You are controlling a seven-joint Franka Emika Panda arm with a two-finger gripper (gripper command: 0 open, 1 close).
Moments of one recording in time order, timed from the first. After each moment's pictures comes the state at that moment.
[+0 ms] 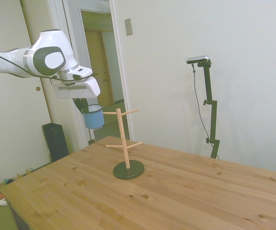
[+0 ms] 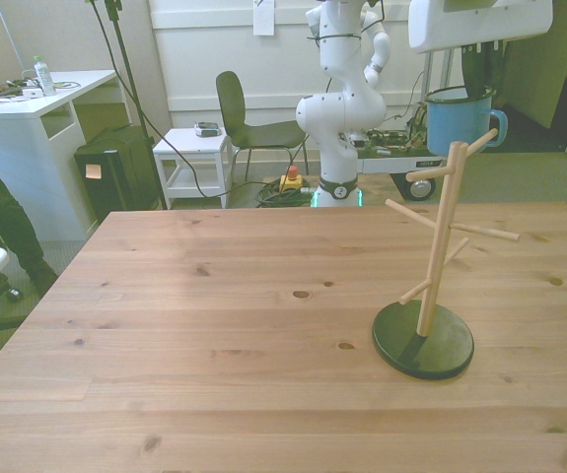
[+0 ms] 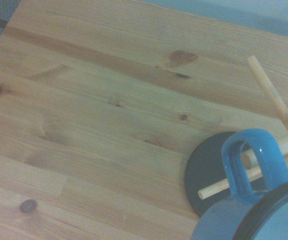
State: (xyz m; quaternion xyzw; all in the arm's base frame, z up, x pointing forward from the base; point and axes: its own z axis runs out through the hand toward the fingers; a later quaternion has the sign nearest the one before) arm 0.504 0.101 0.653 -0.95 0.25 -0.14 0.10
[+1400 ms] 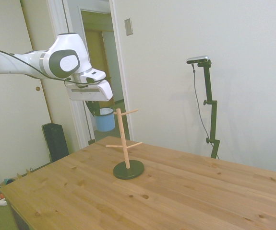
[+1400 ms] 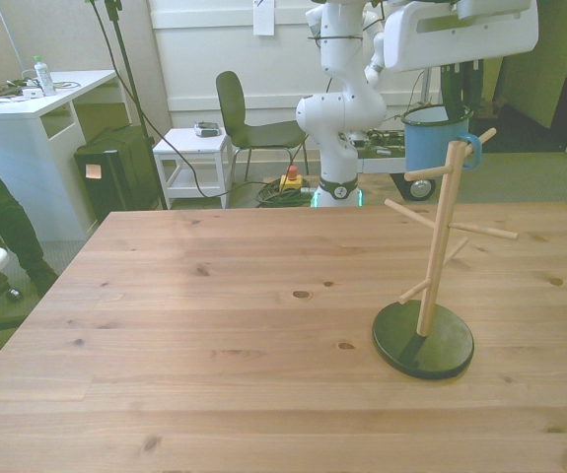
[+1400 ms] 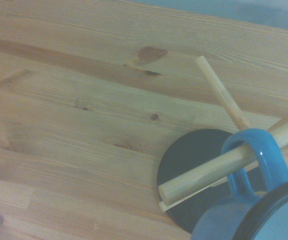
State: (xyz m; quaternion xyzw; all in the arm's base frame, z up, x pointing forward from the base) arm 0.537 0.064 0.634 -0.95 0.28 -0.13 0.09
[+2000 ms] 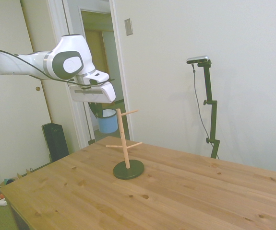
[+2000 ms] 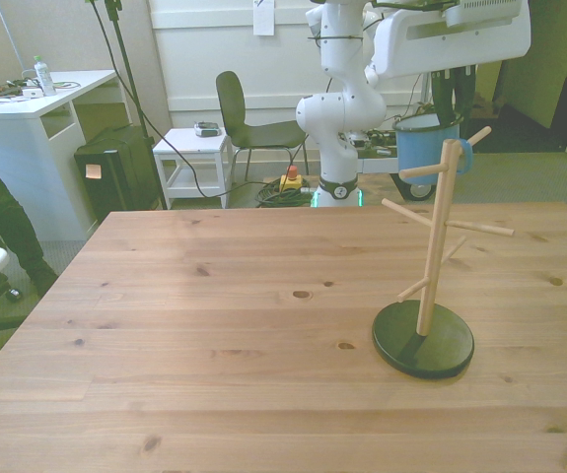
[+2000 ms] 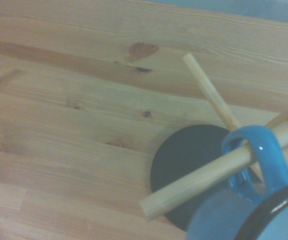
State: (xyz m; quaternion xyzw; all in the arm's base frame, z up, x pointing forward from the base) arm 0.540 0.054 0.630 -0.94 0.29 -0.12 0.10
